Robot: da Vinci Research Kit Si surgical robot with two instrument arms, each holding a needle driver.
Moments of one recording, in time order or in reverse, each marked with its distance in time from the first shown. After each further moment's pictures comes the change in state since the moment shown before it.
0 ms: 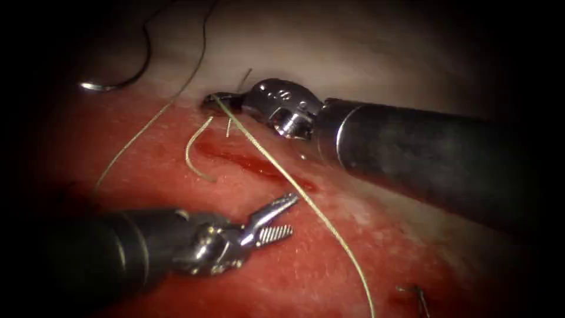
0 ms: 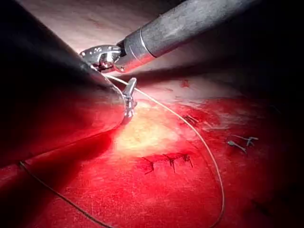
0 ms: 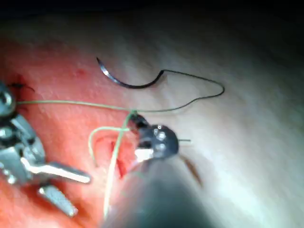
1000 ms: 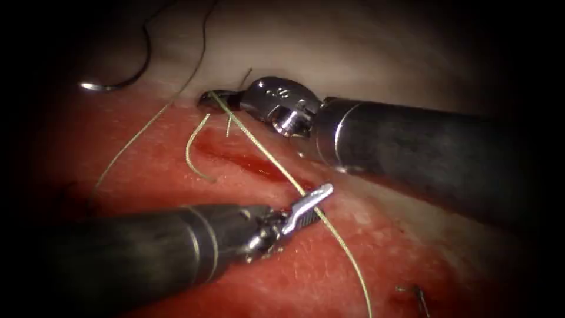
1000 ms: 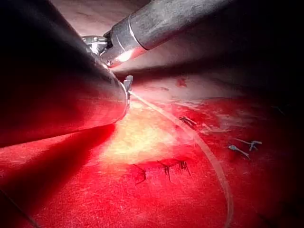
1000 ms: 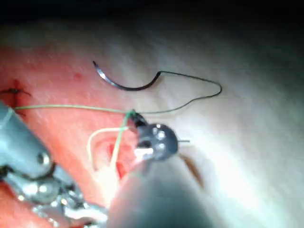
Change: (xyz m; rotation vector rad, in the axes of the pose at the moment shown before) right arm 0.000 0.000 0.000 0.027 0.017 0.004; left arm -0.001 0.003 0.006 0.099 -0.021 0.146
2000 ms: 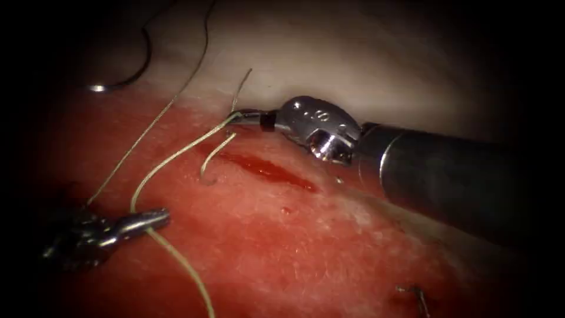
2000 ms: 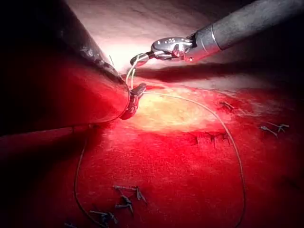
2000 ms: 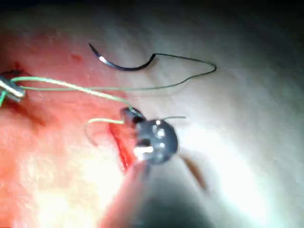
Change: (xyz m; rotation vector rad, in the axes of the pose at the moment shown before) right arm -0.002 -0.002 -0.005 0.051 0.054 -0.014; left arm -0.009 -0.008 -0.021 -0.201 0.095 -0.132
